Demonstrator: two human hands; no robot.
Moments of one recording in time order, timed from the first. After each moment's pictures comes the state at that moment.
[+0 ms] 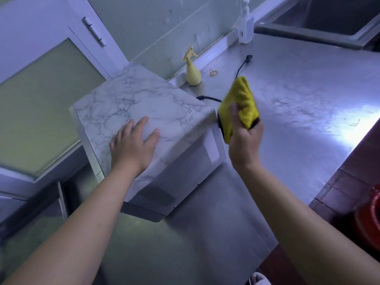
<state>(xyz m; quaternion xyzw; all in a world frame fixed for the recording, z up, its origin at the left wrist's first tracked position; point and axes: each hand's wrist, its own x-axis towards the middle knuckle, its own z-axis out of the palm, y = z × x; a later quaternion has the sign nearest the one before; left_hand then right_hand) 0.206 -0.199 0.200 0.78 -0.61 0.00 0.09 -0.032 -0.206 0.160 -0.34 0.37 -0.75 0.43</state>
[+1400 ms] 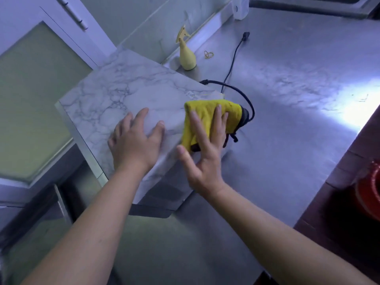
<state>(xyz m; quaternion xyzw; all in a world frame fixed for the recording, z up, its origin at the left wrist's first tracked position) 0.205 -0.201 0.201 0.78 -0.61 -0.01 0.12 0.069 -0.163 0.115 -0.55 0.49 -0.63 0.26</state>
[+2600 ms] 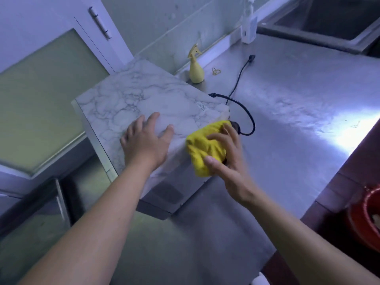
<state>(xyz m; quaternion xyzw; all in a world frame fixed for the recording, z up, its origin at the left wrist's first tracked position) 0.203 -0.201 0.204 0.79 -0.60 -0.02 0.11 -0.002 -0.140 0.137 -0.59 0.38 -0.53 0.47</state>
